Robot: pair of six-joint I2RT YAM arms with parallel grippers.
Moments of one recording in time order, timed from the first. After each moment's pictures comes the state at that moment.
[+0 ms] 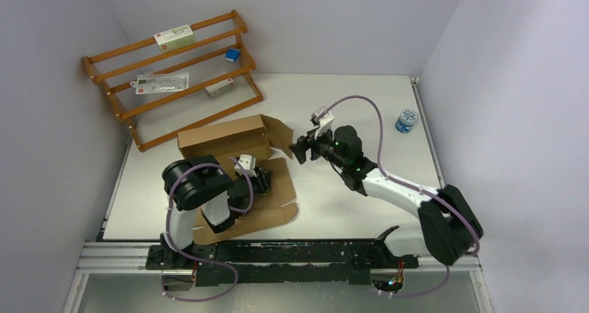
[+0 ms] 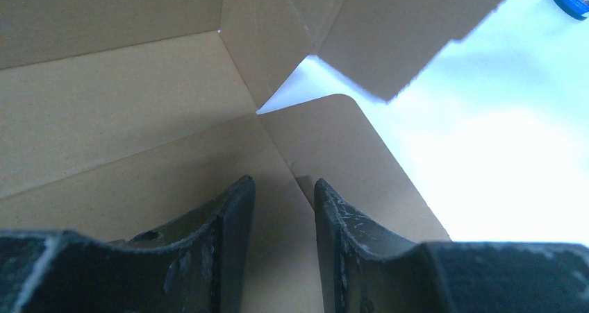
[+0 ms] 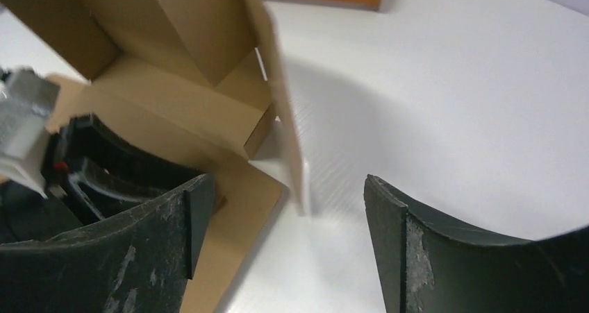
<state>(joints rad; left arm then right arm) -0.90 1.98 0.24 1.54 -0.49 -0.46 0.63 1.29 0.64 0.45 -0.11 0.06</state>
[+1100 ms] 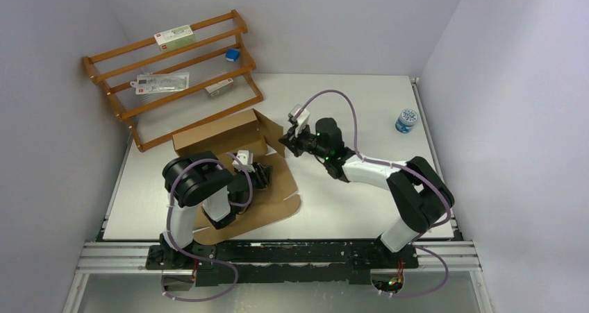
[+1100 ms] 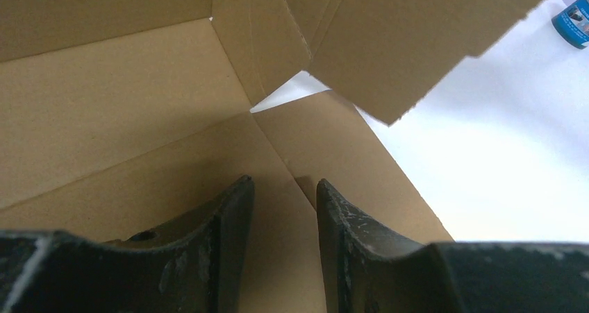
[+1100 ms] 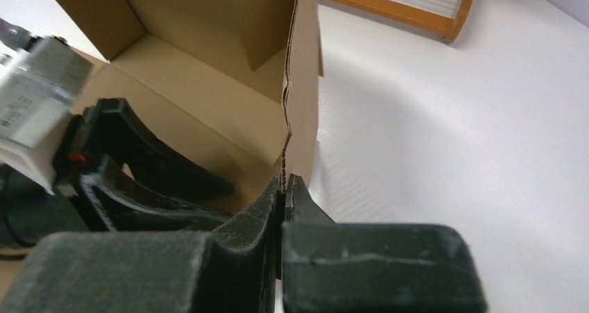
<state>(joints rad) -0.84 2.00 0.26 1.54 -0.46 -0.50 0.61 1.62 0.78 0.60 -0.39 -0.07</state>
